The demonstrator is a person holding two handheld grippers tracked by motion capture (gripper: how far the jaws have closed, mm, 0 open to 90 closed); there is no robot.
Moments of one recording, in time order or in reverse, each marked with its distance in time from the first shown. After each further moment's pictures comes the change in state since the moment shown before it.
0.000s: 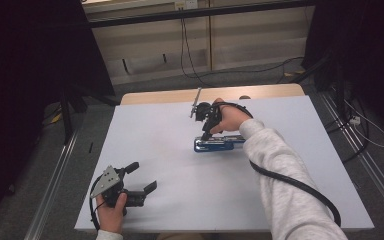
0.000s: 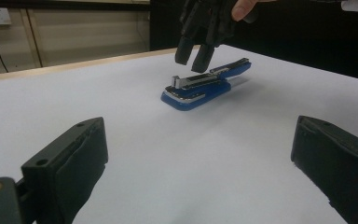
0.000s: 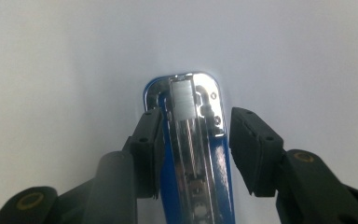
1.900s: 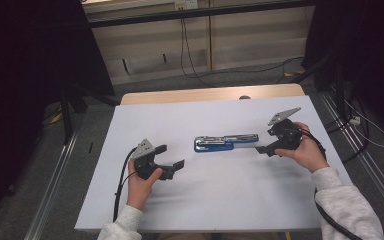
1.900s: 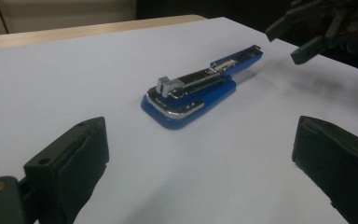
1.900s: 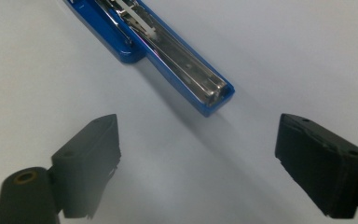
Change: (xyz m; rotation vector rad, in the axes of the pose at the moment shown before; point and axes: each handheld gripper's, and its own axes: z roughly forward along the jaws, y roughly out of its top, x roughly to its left) left arm 0.006 0.029 0.104 0.159 -0.036 -0.087; right arm 0.044 -0.215 -0.040 -0.360 -0.267 0.464
